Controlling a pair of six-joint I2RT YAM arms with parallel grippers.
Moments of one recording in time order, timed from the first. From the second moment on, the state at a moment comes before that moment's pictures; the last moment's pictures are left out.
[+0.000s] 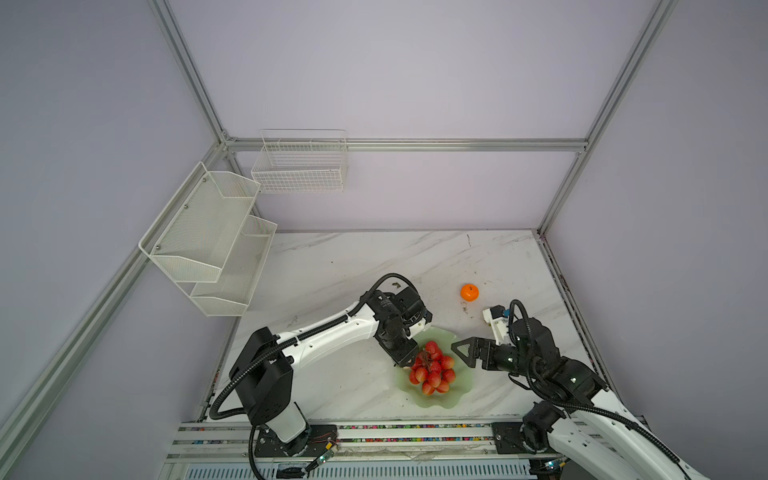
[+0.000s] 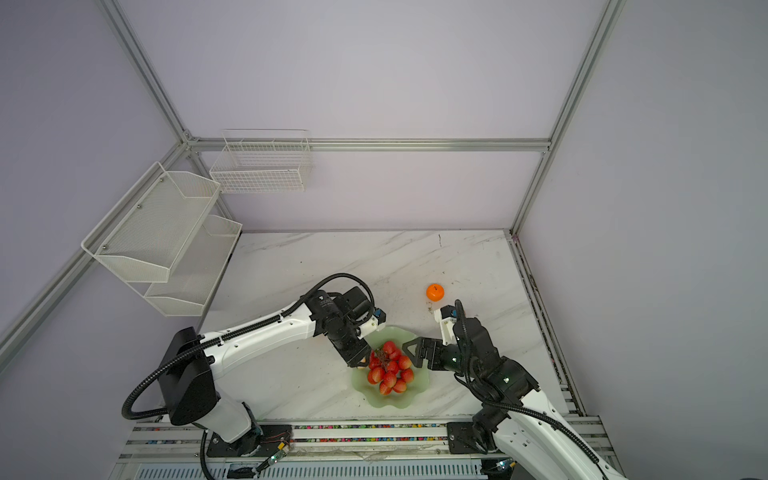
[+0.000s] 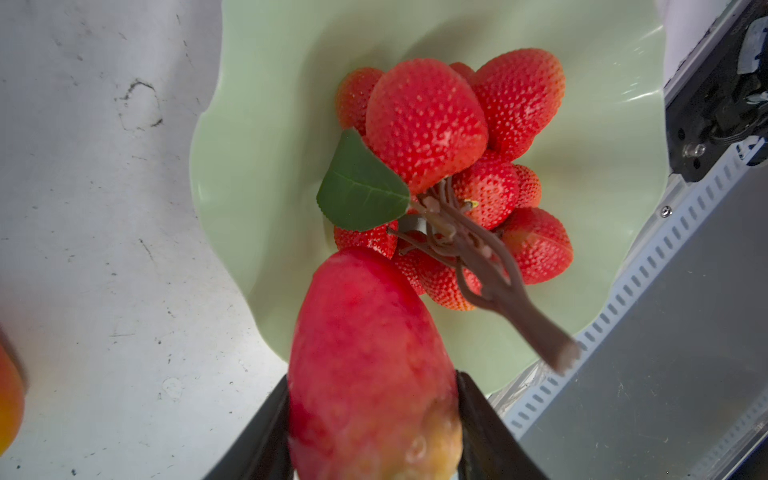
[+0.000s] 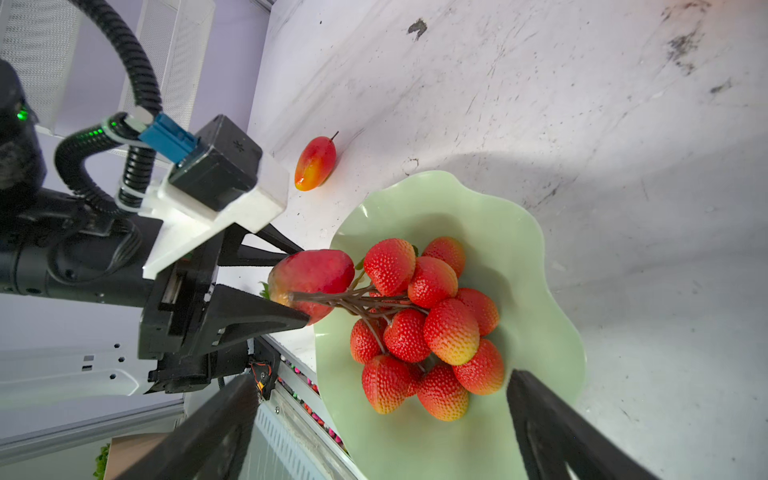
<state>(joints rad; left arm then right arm) -0.88 1.62 1.30 -1.04 0.21 -0.04 0.60 0.61 0.58 -0.60 -0.32 0.75</state>
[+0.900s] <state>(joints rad) -0.90 1.68 1.30 -1.04 0.14 0.01 0.60 0.68 0.57 -0.57 -0.32 0.76</state>
